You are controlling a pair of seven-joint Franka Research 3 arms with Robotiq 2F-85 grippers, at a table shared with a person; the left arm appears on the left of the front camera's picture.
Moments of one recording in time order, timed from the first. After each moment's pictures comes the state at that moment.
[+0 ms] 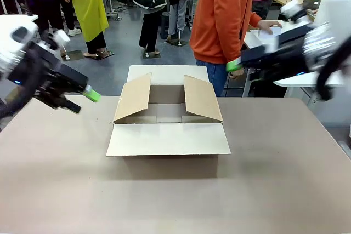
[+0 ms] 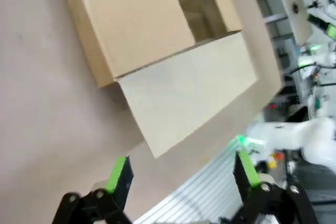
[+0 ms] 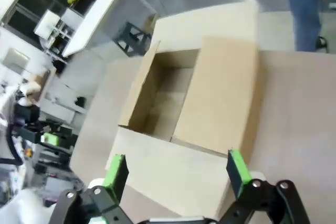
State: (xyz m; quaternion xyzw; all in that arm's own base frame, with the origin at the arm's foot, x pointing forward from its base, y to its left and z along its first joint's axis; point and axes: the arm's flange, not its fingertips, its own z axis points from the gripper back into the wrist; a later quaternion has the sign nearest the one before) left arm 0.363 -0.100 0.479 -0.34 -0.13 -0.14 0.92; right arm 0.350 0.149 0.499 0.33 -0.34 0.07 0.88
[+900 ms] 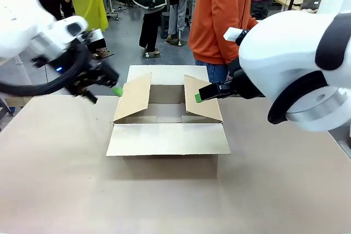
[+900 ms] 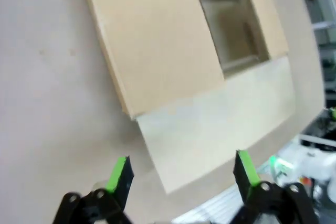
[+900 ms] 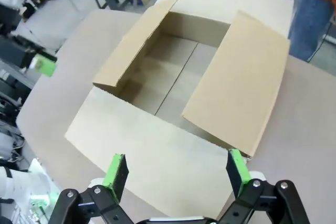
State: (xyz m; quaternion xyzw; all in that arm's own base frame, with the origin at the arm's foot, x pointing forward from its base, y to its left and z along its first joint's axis) left arm 0.416 -0.174 0.498 -0.22 -0.12 -0.10 0.96; right arm 0.326 0.223 0.474 0.21 -0.35 0.20 0.89
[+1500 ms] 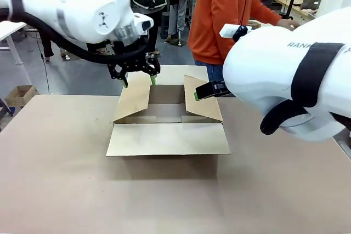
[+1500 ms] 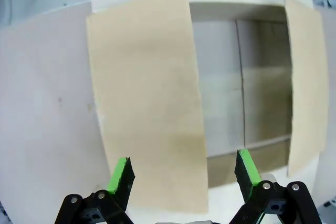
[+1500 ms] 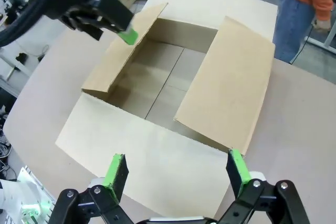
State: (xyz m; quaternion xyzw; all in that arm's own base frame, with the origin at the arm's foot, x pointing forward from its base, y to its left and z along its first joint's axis) left arm 0.522 -0.290 0.479 -0.07 -0.12 -0.01 0.99; right arm 0.315 0.235 0.480 0.17 -0.37 0.18 0.90
